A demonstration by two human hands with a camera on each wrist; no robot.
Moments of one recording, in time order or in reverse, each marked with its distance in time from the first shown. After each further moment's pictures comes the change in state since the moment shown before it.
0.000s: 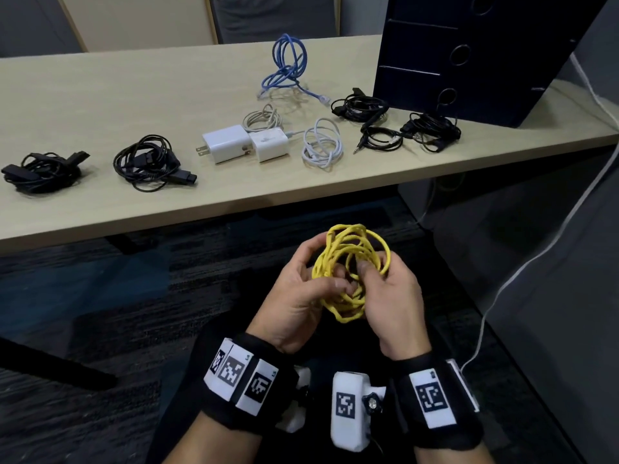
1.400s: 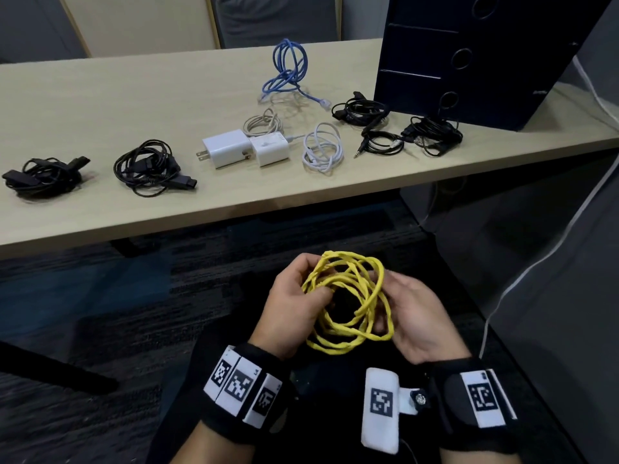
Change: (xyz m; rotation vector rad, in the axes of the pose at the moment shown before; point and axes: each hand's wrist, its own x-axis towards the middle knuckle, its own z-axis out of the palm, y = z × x) left_hand 0.002 -0.010 -0.016 0.571 0.203 0.150; right_hand 0.003 -0.006 -0.025 0.480 -0.337 0.350
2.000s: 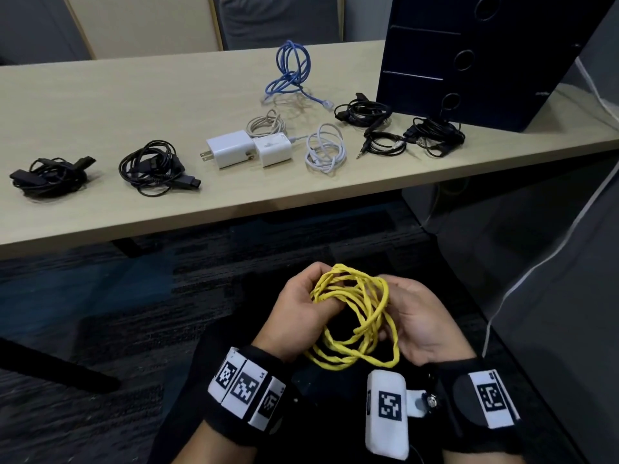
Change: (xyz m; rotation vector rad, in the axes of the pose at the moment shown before) left_hand -0.006 -0.001 0.000 0.041 -0.140 0.004; right_hand 0.000 0.001 -0.005 -0.041 -0.112 0.038
